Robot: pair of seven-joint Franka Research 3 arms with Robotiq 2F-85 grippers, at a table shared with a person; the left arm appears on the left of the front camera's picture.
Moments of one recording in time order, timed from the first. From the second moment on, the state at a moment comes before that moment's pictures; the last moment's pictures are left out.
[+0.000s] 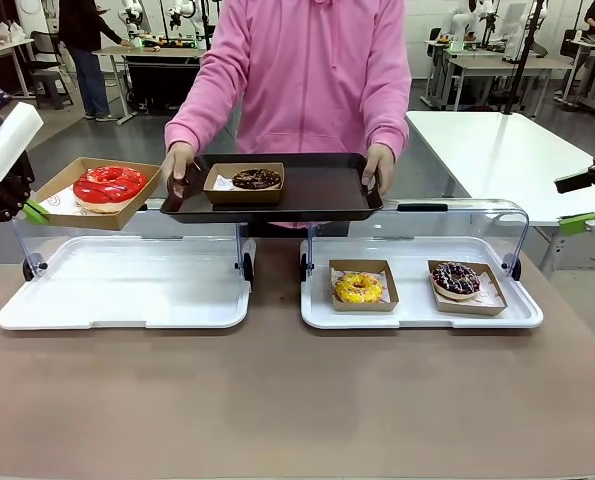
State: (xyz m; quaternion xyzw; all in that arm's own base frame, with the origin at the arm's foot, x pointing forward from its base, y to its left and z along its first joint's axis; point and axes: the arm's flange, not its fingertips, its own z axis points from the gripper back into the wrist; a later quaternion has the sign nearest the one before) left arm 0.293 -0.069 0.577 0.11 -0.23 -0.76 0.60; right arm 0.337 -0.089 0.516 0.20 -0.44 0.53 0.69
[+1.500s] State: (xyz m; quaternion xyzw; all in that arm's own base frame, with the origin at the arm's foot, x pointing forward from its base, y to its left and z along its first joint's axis) left arm 0.399 -0.293 0.680 0.06 -0.19 -0.77 0.60; right arm 0.337 -0.089 0.516 0.20 -0.44 0.53 0.69
